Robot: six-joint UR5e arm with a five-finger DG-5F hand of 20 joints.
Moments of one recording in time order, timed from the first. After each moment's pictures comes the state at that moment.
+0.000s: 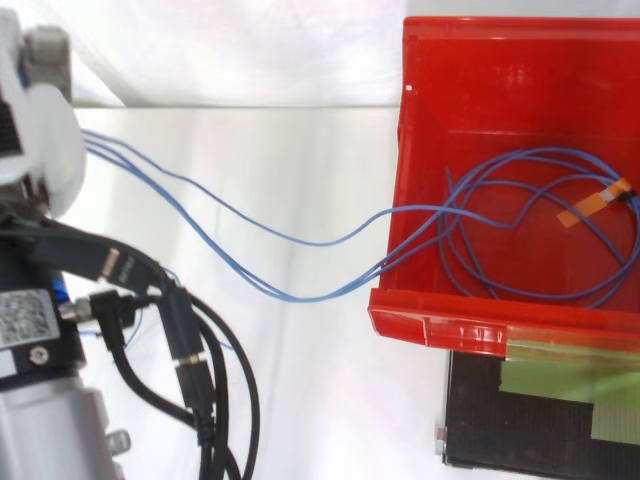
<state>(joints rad) -0.08 -2.12 -1.03 -2.93 -1.96 -0.98</state>
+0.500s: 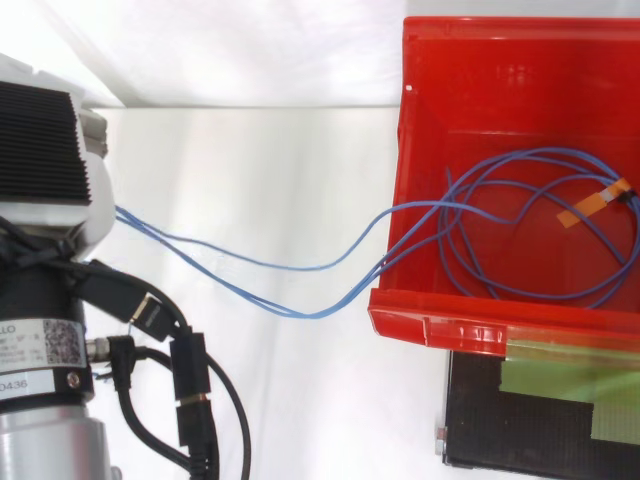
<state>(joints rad) -0.06 -2.12 -1.03 -3.07 -1.88 -0.72</state>
